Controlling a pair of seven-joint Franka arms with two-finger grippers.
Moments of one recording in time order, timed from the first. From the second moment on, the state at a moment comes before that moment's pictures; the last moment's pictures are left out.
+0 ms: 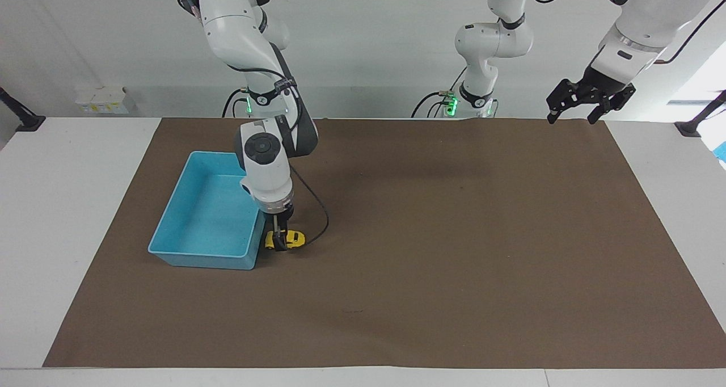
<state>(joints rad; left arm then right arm) -0.07 -0.09 0.03 -1.59 -0.05 1.48 -0.02 0.14 0.41 0.12 -1.86 -0.15 2.30 1.84</state>
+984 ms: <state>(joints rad) -0.07 -0.11 0.03 -1.62 -0.05 1.46 -0.02 0.16 0.40 0.12 -1.82 -0.17 2.25 1.86</state>
